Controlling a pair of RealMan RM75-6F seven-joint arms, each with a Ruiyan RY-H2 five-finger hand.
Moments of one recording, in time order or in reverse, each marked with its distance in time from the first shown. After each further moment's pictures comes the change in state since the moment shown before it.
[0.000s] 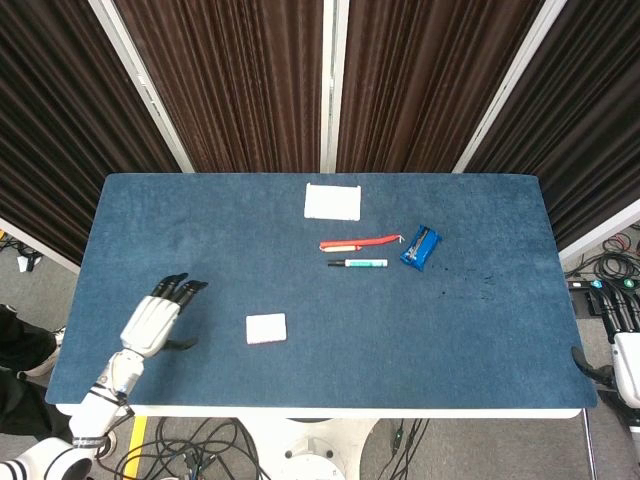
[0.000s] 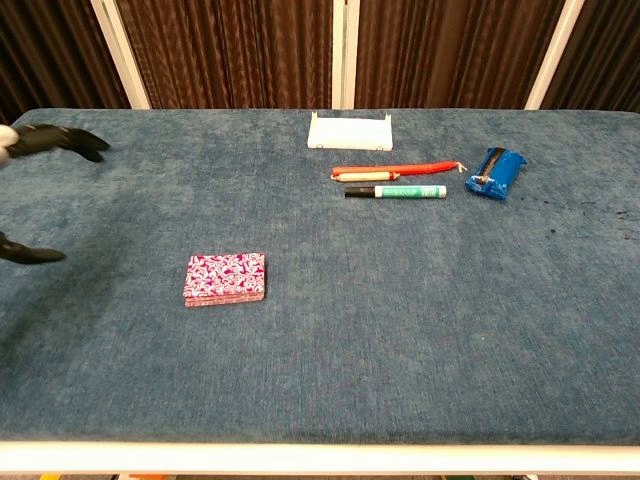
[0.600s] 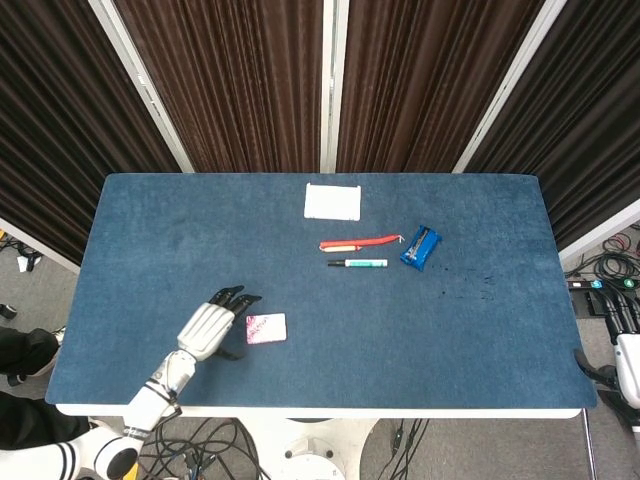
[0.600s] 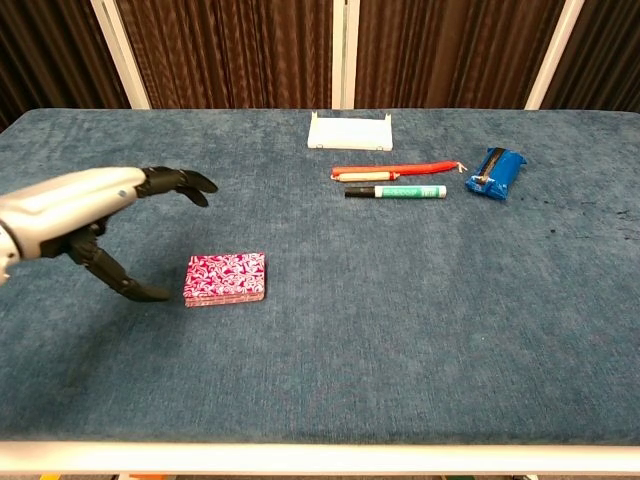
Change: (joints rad) left arm -0.105 -0.171 -0.010 0.002 -0.088 -0.112 0.074; right arm 0.000 -0.017 -0.002 0.058 0.010 -0.015 0.056
